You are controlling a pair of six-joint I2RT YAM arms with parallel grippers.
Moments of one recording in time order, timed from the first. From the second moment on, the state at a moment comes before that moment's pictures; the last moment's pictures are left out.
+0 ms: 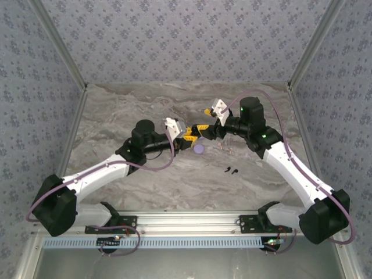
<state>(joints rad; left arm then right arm) -0.73 1.27 0.78 0.36 0.53 0.11 0.44 1.20 1.05 -0.21 -0.59 -0.35</state>
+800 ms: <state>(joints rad) -0.73 1.17 0.73 0.35 0.46 0.12 0.29 1.03 0.92 -0.57 -0.26 0.24</state>
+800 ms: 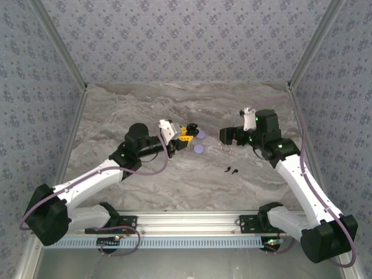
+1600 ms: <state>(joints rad) -0.73 1.15 0.72 0.32 0.40 0.12 0.38 1.29 0.69 -0.69 0.08 0.77</state>
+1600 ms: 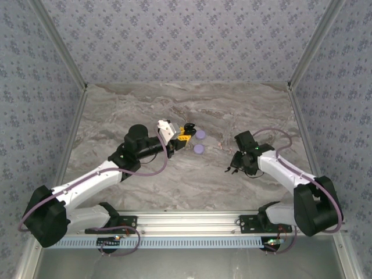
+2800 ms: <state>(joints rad) -0.73 1.13 0.71 0.28 0.37 0.12 0.44 1.40 0.67 -0.63 0.12 0.80</state>
